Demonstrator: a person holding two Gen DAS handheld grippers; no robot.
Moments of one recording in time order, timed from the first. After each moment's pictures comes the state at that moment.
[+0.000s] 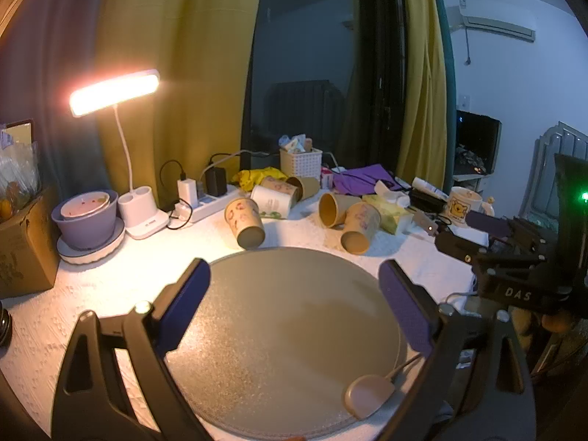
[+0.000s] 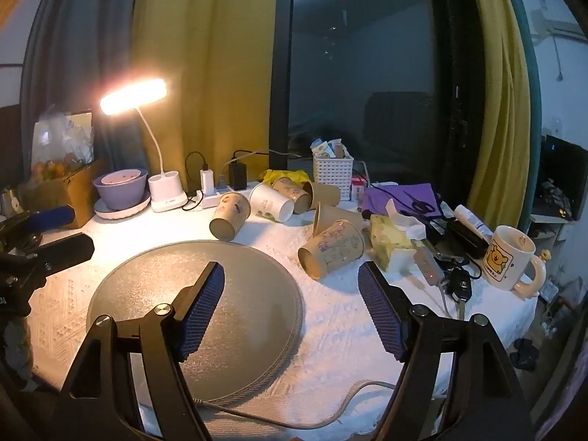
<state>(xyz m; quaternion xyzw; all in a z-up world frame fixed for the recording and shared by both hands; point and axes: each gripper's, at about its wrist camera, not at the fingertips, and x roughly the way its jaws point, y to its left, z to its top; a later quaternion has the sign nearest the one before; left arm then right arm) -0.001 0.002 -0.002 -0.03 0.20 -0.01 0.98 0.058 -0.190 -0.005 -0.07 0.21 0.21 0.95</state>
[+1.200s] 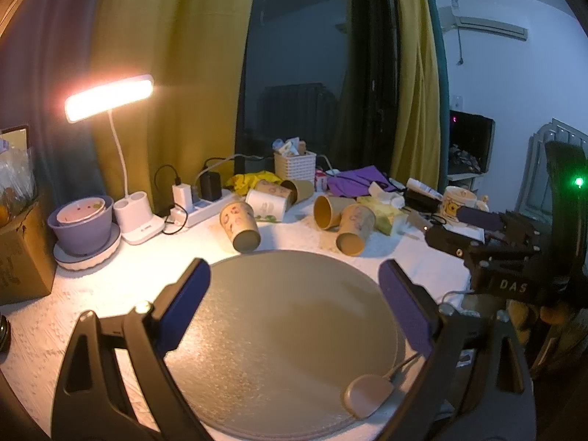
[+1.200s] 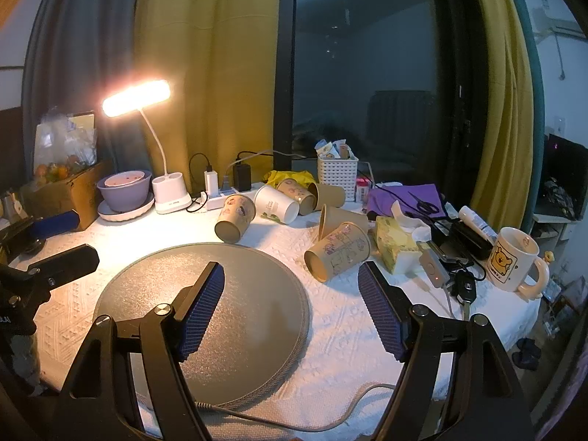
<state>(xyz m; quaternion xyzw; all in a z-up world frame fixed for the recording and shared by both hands) -0.003 0.003 0.000 -0.02 0.19 -0.02 0.98 0.057 -0.182 -0.001 -0.07 0.21 0.21 0.95</state>
